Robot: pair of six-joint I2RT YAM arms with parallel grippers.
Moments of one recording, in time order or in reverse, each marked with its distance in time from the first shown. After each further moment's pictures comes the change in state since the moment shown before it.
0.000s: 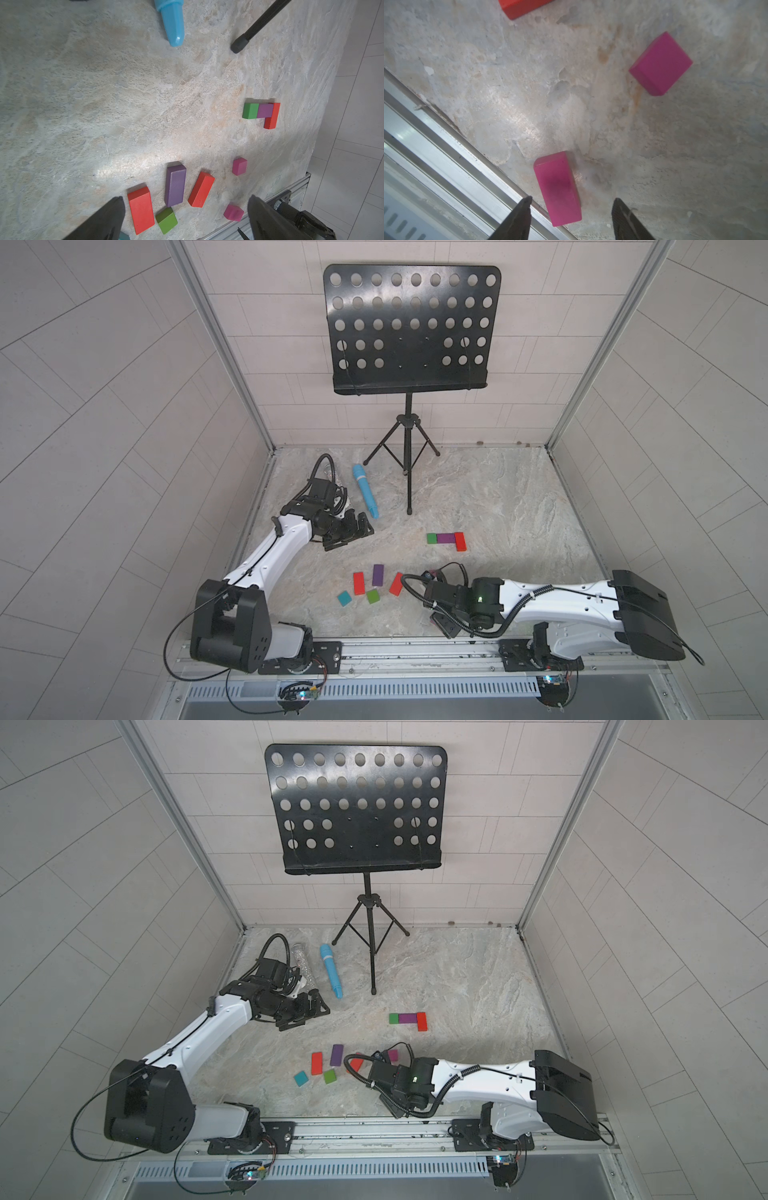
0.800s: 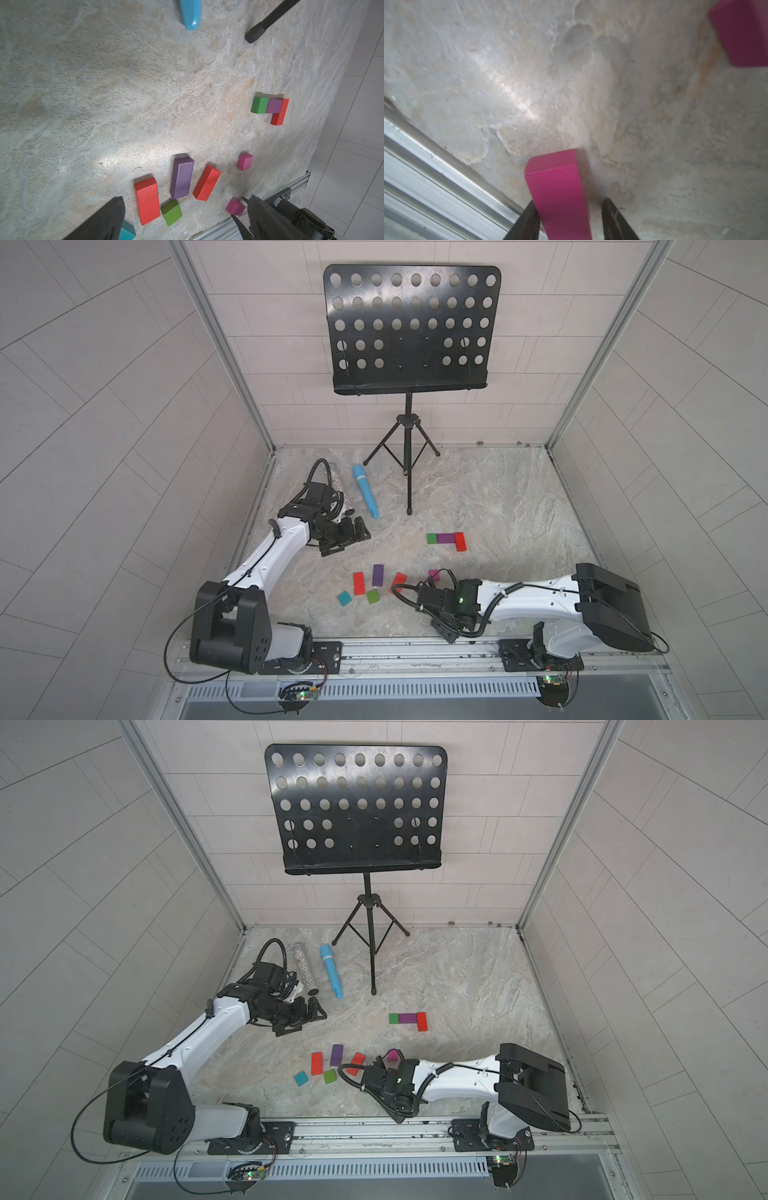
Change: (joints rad) left arm 0.027 -0.009 -0.033 -0.019 0.016 0.007; right arm -0.023 0.159 0.017 -0.005 -0.077 -0.053
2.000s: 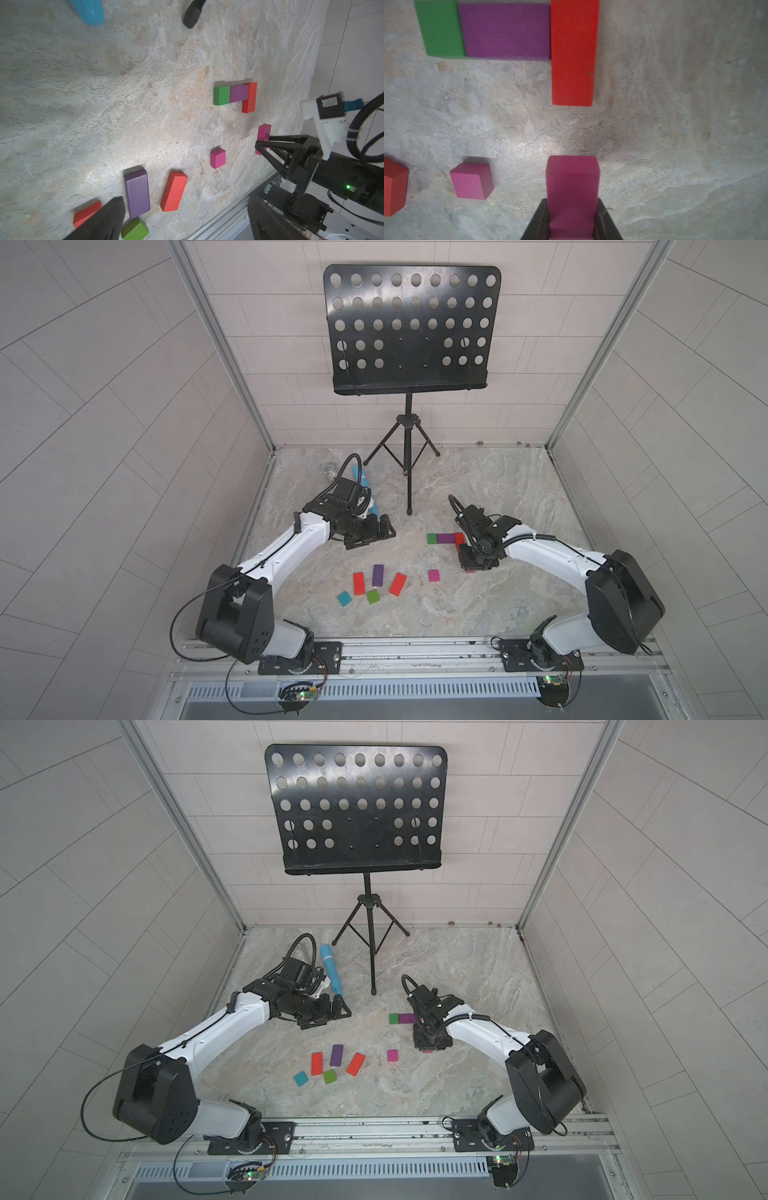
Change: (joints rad) left arm -0.230 0.086 0.072 0.116 0.005 -0.095; right arm -0.697 -0.037 0.117 -0.074 -0.064 0.078
